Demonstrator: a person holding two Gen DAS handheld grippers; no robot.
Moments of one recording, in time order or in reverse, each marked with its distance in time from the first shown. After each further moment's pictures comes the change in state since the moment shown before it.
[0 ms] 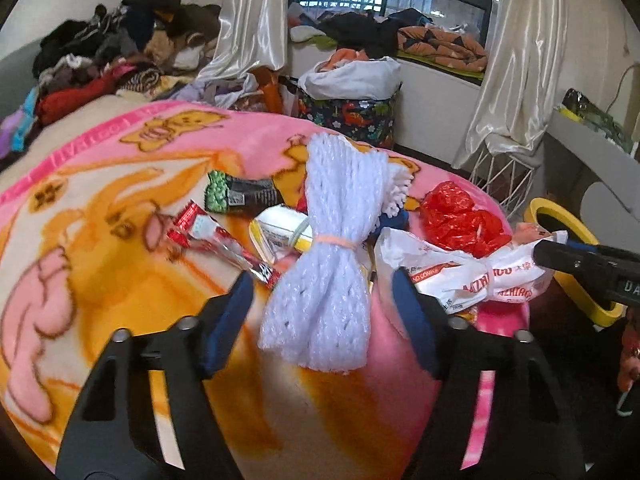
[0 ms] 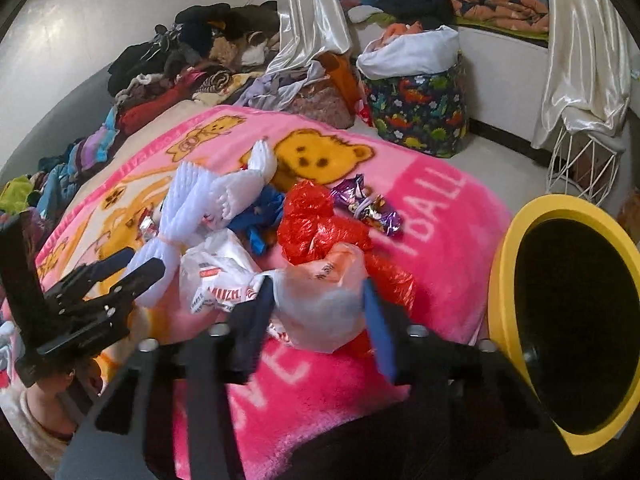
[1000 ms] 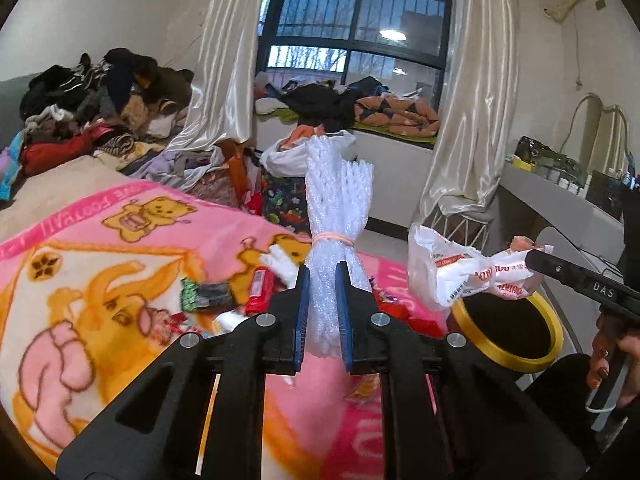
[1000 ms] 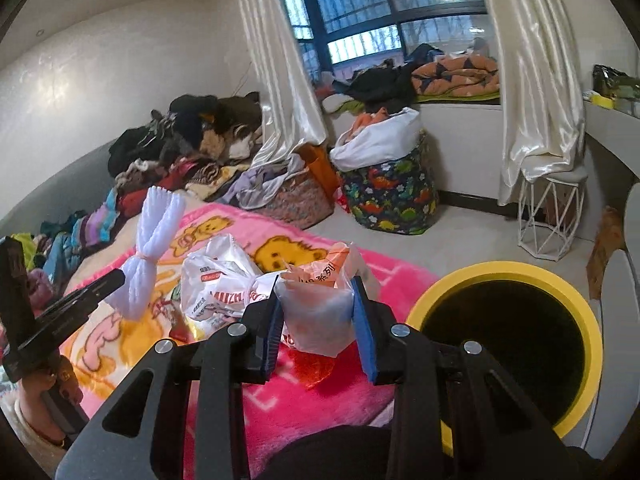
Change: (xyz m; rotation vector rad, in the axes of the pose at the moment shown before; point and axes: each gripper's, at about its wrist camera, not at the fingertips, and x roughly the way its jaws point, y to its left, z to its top) left arm -0.081 -0.044 0.048 0.052 -0.250 -0.125; right arm -0.120 -0.052 0.006 0.079 -0.341 -0.068
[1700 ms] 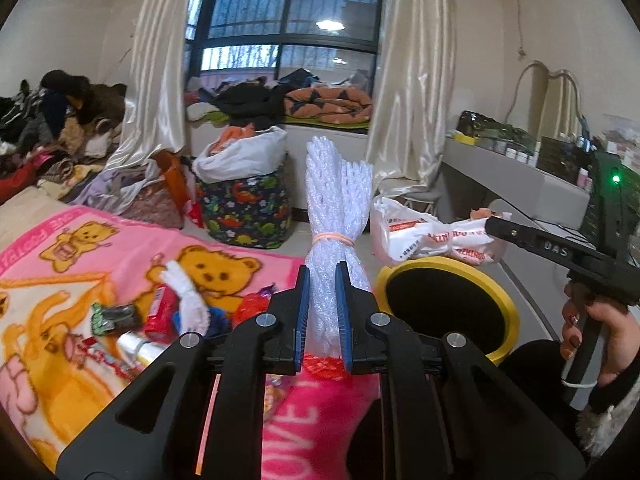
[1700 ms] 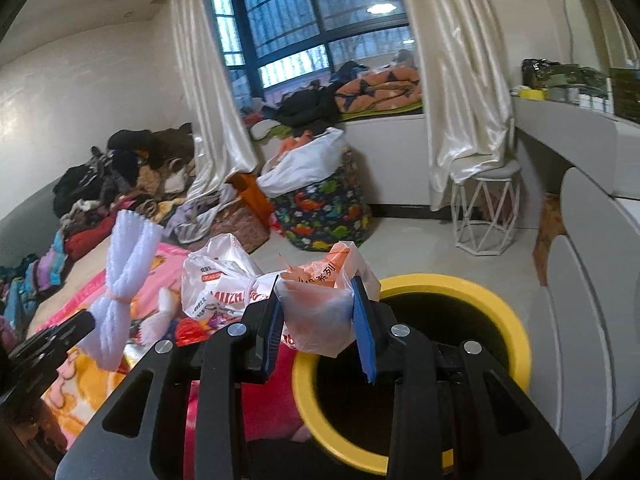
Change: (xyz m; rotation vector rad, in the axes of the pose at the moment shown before) left arm 0.025 -0.085 -0.001 0.127 0.017 -0.180; right arm -0.032 -0.074 0.000 0.100 -0.084 -0.227
